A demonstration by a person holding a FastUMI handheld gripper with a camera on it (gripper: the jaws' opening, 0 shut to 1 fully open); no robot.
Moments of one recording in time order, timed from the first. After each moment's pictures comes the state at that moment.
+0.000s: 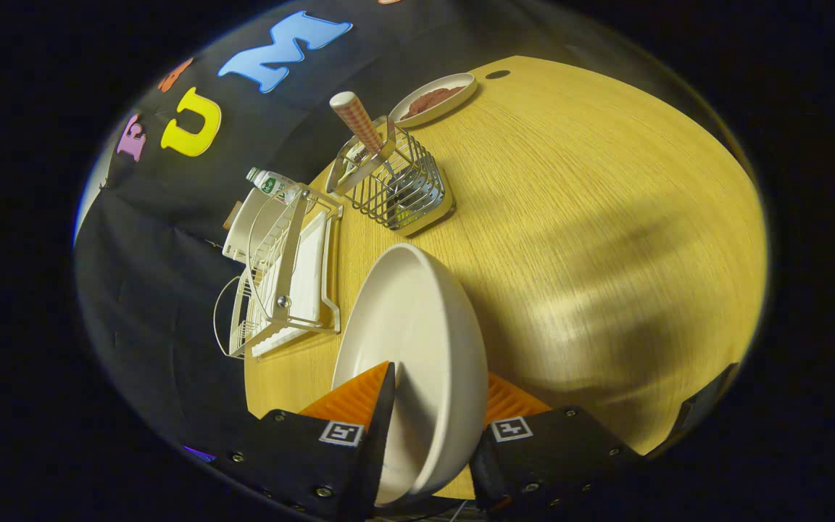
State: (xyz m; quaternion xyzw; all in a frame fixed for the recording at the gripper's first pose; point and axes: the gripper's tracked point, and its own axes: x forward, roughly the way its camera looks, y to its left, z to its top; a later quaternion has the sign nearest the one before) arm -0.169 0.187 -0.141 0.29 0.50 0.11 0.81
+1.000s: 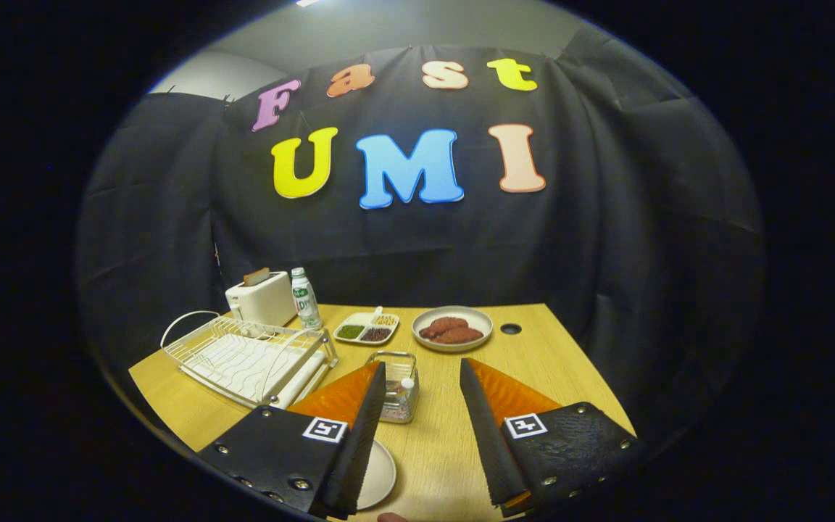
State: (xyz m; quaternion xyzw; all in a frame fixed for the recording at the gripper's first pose) arm -0.085 0.111 0.057 0.01 0.11 0.08 0.99
